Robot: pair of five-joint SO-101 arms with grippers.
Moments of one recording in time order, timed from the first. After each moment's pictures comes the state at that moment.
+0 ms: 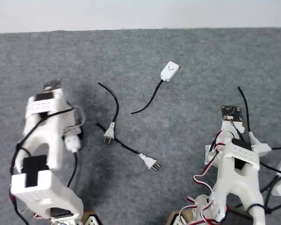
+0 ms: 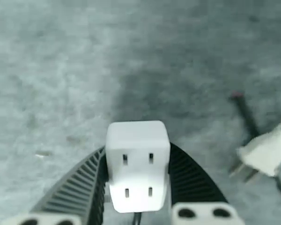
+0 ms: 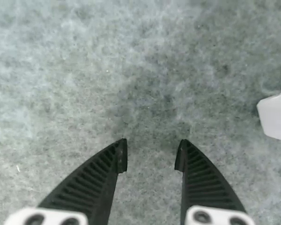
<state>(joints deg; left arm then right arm) -12.3 11.2 21.0 76.2 13.2 19.9 -23.0 61.7 48.4 15.7</state>
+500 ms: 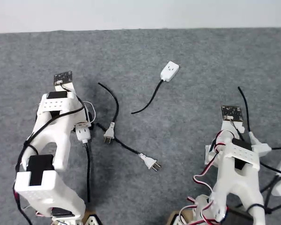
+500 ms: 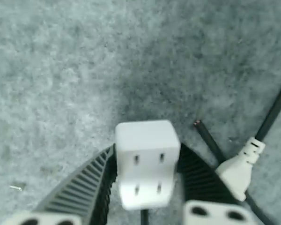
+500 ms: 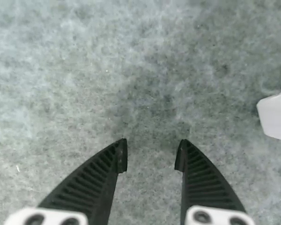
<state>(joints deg) -7.6 11.5 20.9 68.5 16.4 20.0 -23.0 61.7 48.4 15.7</state>
